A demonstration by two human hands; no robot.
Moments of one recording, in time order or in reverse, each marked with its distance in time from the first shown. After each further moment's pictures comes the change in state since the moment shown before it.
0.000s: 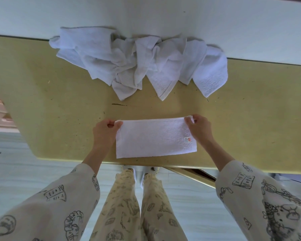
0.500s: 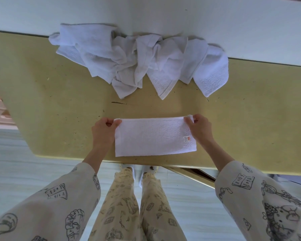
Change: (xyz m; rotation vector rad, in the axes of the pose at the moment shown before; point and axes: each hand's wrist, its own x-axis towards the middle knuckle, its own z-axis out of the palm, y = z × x) left_hand -0.005 0.000 0.001 -0.025 0.055 -0.002; right_hand -0.001 0.001 0.000 0.039 0.001 0.031
